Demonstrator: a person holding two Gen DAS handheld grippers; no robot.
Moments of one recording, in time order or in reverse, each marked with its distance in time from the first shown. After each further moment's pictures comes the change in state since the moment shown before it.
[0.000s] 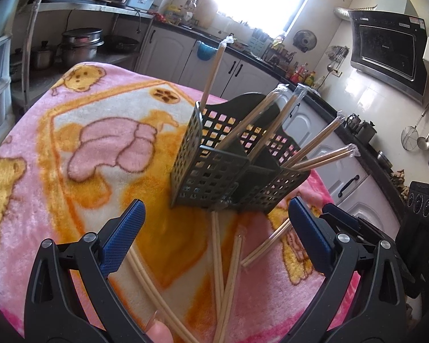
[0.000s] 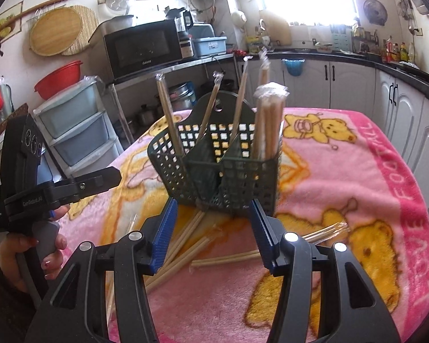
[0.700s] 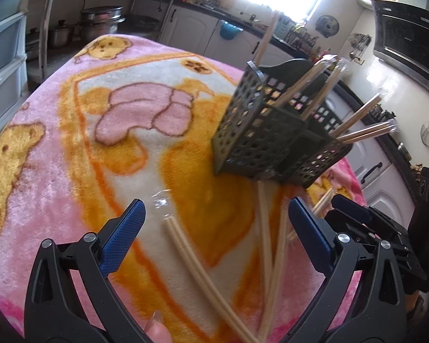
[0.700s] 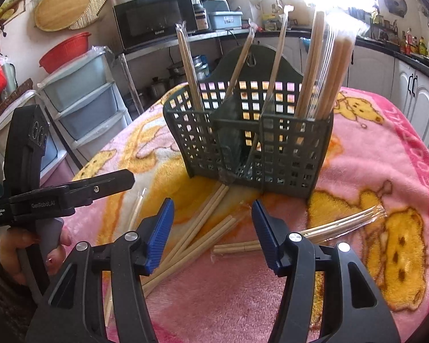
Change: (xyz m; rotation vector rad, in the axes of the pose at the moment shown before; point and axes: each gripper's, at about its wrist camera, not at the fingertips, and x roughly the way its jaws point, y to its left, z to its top) left arm 0.016 0.041 -0.024 -0.039 0.105 0.100; right arm 0.044 0.019 -0.014 -0.028 0.138 0.045
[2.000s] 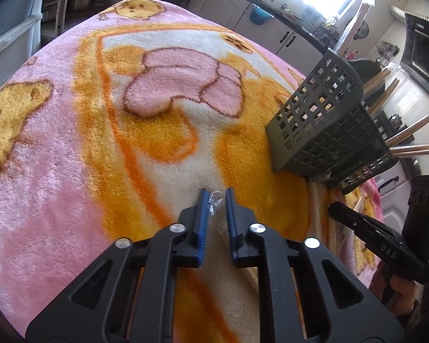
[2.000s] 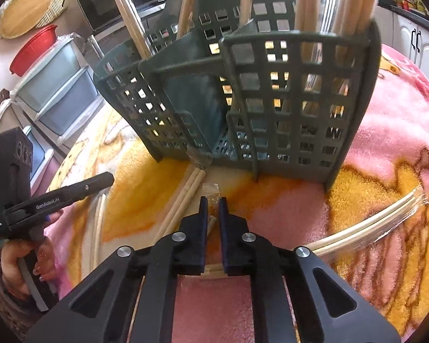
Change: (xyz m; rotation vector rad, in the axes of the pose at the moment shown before) left arm 0.038 0.053 0.002 -0.135 0.088 0.018; right arm 0.072 -0.031 0.003 0.128 0.145 0.024
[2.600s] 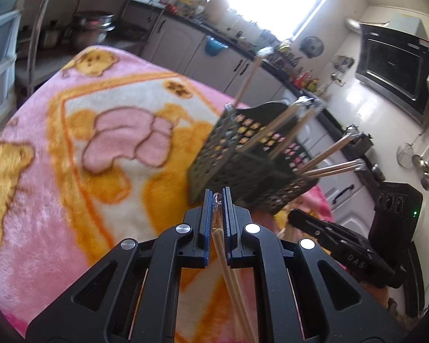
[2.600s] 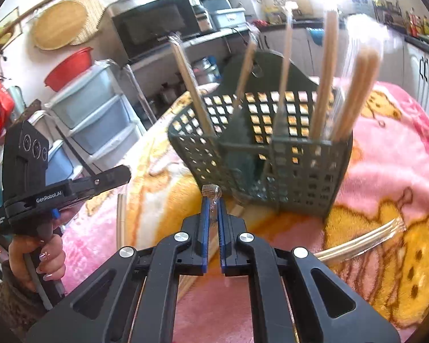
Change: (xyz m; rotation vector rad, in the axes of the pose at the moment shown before) left arm -0.071 -0.061 0.016 0.097 -0.156 -0.178; right arm -0.067 0.029 0.013 -0.083 -0.176 0.096
